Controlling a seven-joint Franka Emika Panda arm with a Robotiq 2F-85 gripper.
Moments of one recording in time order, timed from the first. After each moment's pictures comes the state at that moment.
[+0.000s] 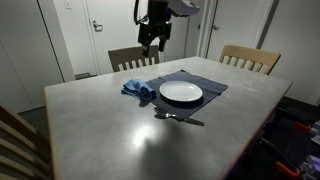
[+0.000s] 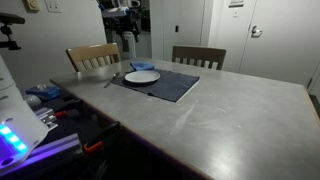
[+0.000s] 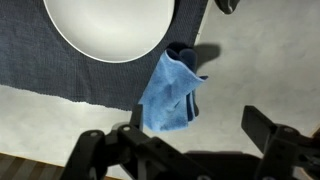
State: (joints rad) arm 0.16 0.26 0.21 -2.08 -0.18 2.50 0.19
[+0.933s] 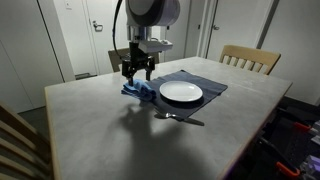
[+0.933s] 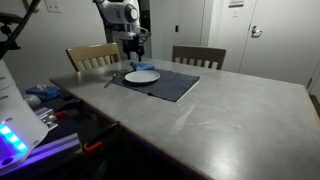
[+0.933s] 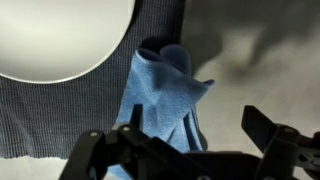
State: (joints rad) arm 0.25 0.68 0.13 -1.69 -0.07 2.38 0.23
